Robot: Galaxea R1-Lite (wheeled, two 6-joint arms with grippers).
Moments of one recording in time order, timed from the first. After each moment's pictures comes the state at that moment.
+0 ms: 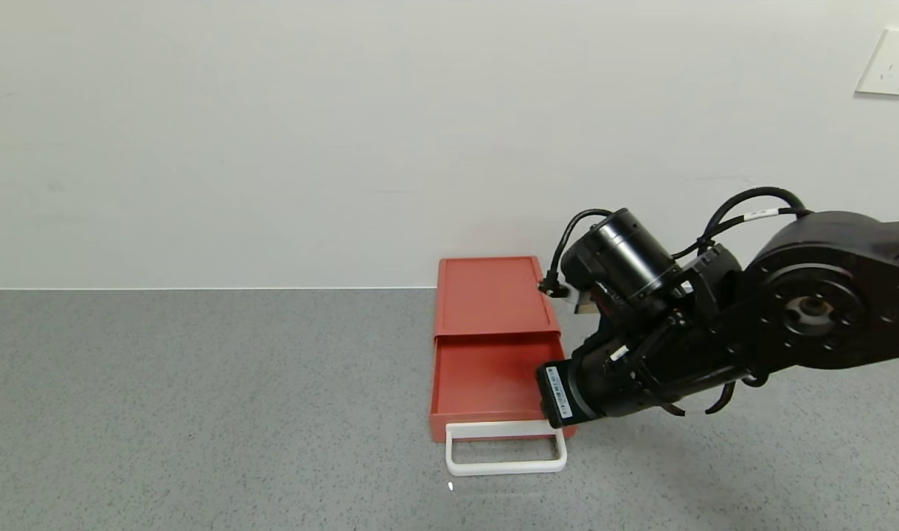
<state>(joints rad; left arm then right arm) 0.00 0.00 0.00 0.00 -0.02 0.01 0.73 1.91 -1.49 0.55 0.05 0.44</state>
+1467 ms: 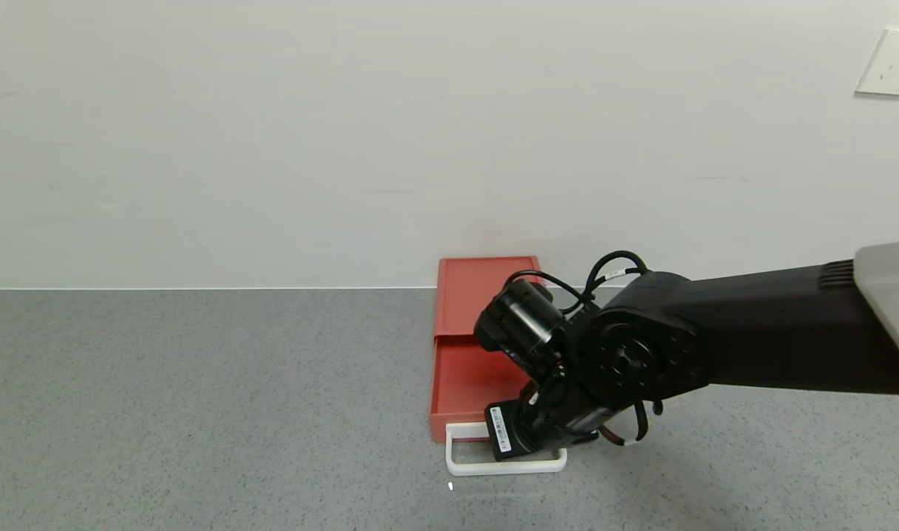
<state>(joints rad) 0.00 0.00 0.00 0.00 -0.02 0.01 0.80 2.14 -1.62 0.61 -0.05 0.54</state>
